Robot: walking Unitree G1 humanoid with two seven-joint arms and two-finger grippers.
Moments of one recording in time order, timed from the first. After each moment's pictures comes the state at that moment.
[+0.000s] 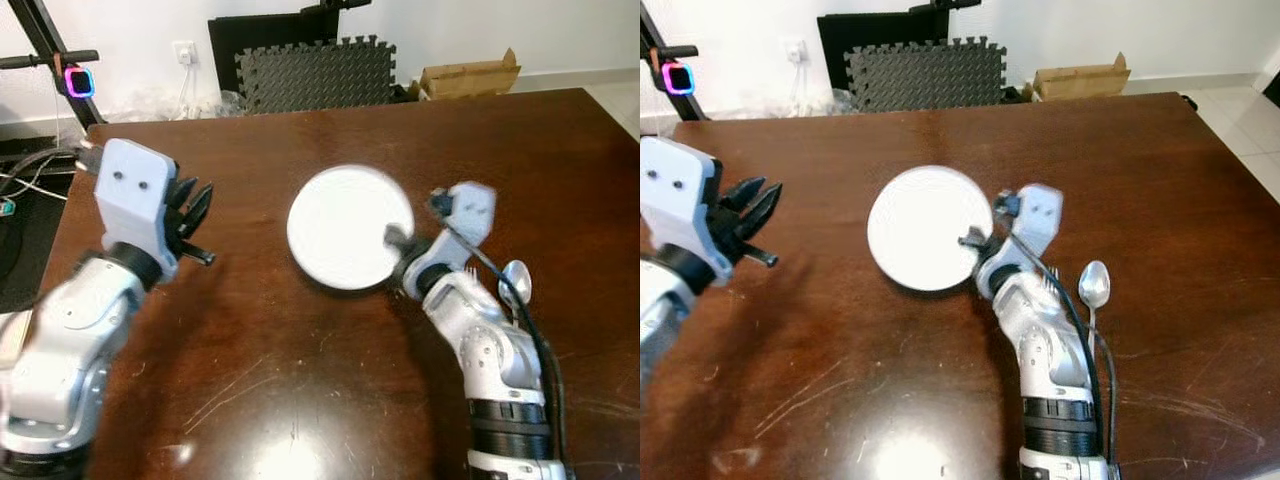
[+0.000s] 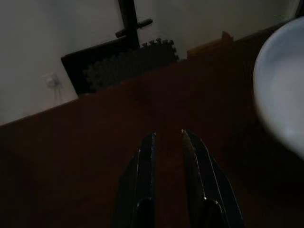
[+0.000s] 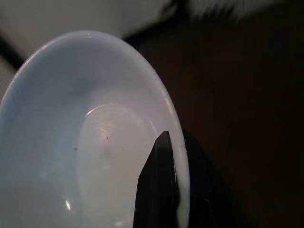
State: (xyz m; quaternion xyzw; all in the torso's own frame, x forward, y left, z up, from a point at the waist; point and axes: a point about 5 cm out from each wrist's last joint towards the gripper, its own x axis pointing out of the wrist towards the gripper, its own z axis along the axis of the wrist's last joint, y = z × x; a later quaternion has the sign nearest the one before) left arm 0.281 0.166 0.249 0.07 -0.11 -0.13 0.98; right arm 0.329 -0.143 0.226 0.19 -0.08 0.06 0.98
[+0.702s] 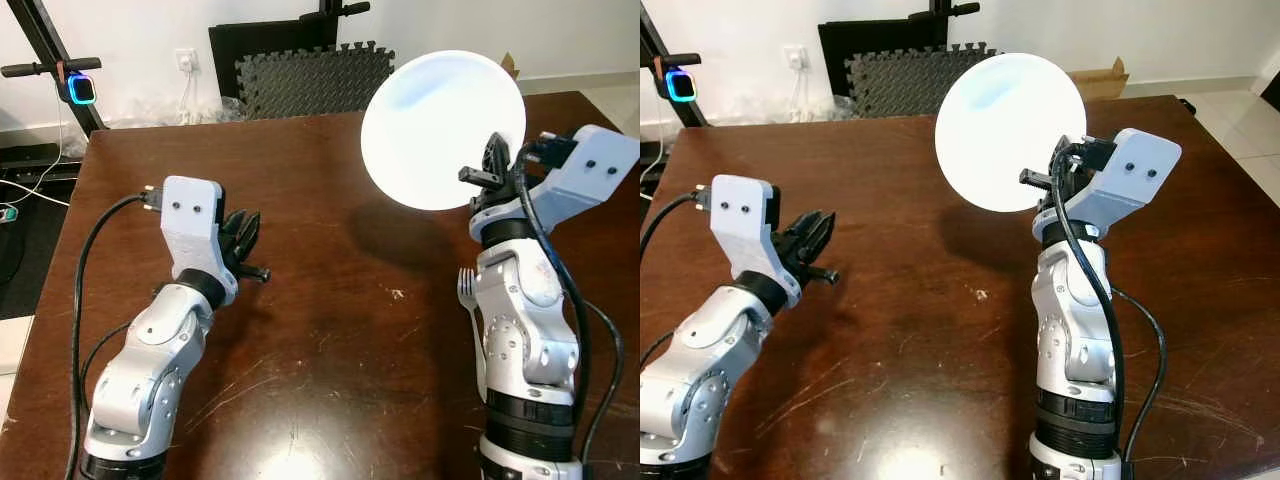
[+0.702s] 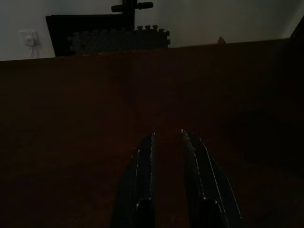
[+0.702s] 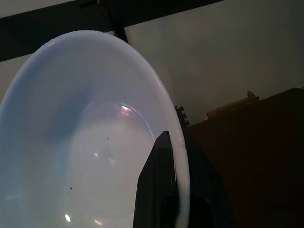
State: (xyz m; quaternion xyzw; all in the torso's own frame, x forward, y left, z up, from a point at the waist) left arm 0.287 0.129 0.220 -0.04 -0.06 -0.12 0.99; right arm 0.314 -0.165 0.271 0.13 -0.24 -0.04 0.96
